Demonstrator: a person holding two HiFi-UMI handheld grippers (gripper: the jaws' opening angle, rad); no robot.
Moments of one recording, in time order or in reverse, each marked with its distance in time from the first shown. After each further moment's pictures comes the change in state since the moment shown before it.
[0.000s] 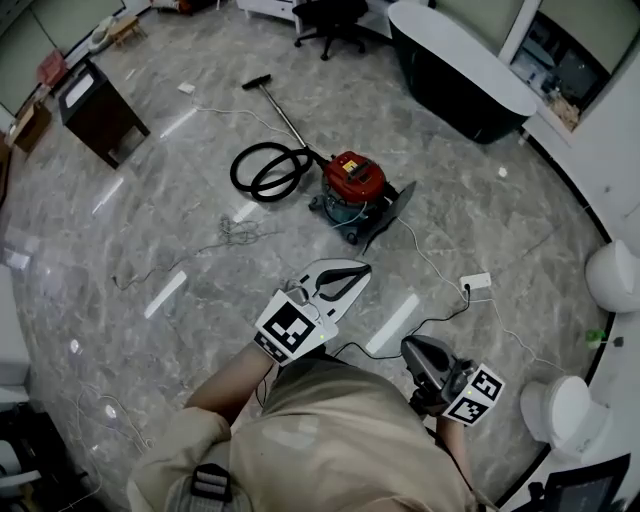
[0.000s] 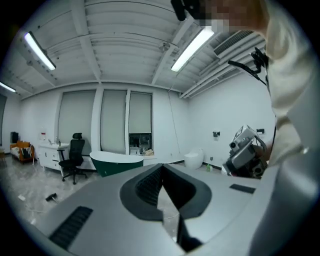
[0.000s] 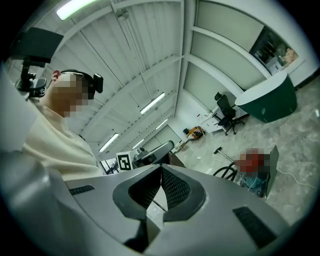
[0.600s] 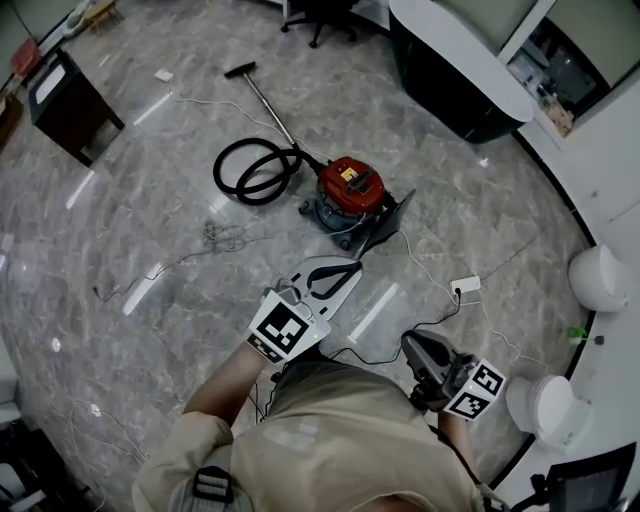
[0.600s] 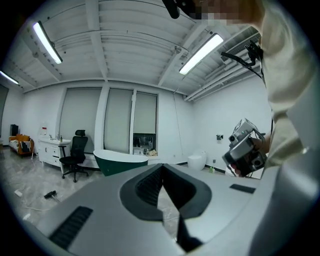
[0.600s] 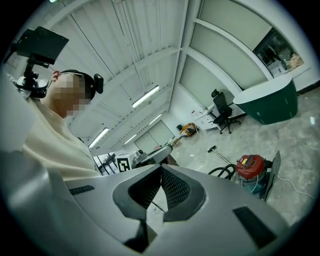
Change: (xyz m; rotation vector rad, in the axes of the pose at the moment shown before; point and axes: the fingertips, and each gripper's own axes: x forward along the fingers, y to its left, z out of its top) left arm -0.016 0.151 -0.025 -0.042 -0.023 -0.012; right arm 0.137 -0.045 0.036 -0.010 0.074 -0.086
